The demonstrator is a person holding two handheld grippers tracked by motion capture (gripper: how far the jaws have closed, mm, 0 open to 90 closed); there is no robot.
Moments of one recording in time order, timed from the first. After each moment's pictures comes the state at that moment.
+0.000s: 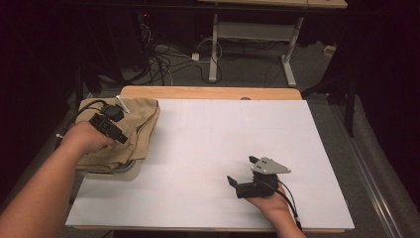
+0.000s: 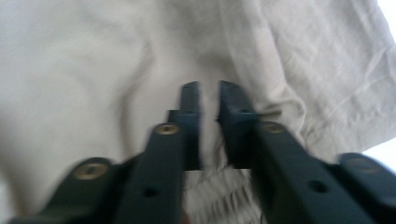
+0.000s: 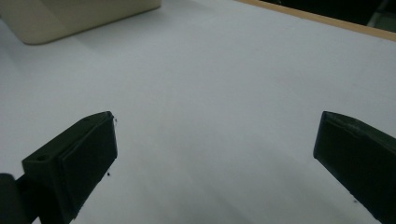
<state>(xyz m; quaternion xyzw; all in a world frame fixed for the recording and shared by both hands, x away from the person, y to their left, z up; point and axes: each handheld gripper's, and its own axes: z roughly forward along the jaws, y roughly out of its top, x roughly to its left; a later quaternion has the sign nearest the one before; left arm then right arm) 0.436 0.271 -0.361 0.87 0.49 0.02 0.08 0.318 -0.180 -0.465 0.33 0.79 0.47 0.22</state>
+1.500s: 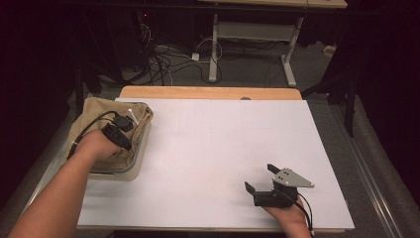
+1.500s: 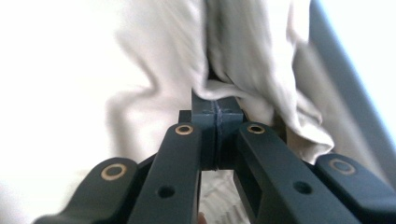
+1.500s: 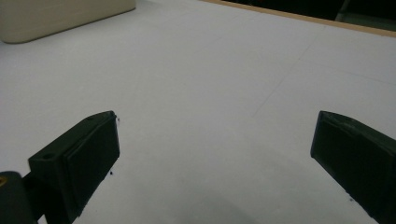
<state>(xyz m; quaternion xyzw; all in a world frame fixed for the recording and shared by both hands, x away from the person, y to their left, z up) 0.448 0.266 -0.398 0.88 0.47 0.04 0.07 0.297 -0.220 -0.473 0.36 0.76 0.48 0.24</state>
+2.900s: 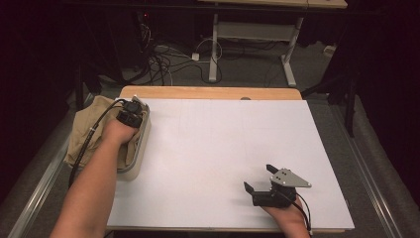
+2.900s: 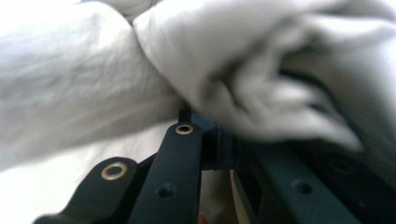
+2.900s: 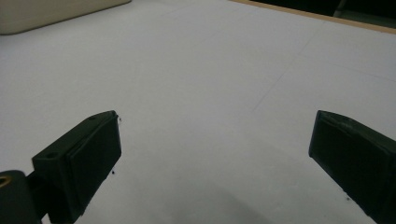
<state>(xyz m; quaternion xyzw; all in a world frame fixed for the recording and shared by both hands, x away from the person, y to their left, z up) 0.519 0.265 -0.438 0.83 0.53 0.09 0.18 0.298 -0.217 -0.477 0.36 0.77 0.47 0.24</state>
